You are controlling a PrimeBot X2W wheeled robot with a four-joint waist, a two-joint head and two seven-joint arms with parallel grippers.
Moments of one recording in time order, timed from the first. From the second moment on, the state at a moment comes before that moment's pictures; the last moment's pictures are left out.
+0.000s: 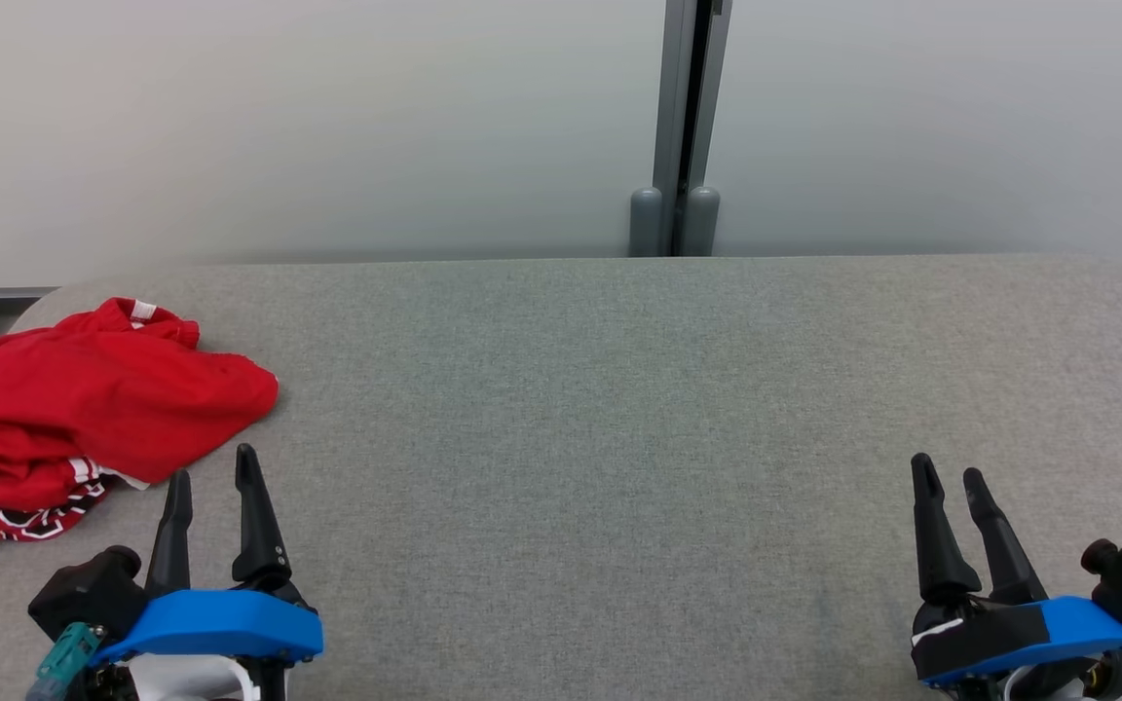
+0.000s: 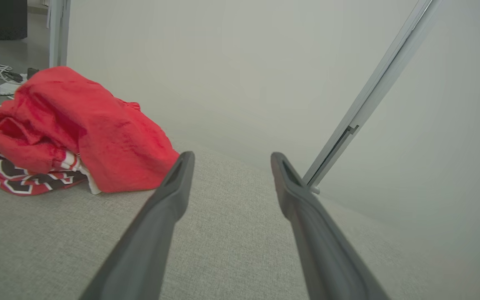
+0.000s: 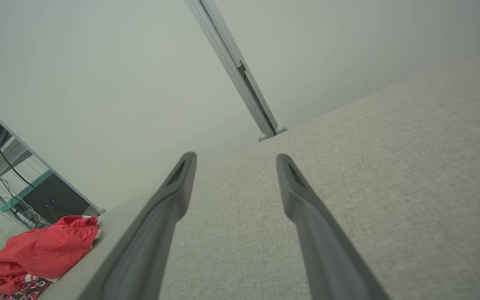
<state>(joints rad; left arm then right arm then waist) -0.05 0.06 -0.01 0.19 -0.49 0.02 -0.15 -0.04 -0.05 -0.02 0.18 0.58 0.12 -0.15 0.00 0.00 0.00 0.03</state>
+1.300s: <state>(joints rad) -0.05 0.09 -0.07 0.24 -0.16 0.09 -0.22 -0.03 -0.05 -0.01 0.21 0.18 0.13 -0.24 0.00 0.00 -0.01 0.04</state>
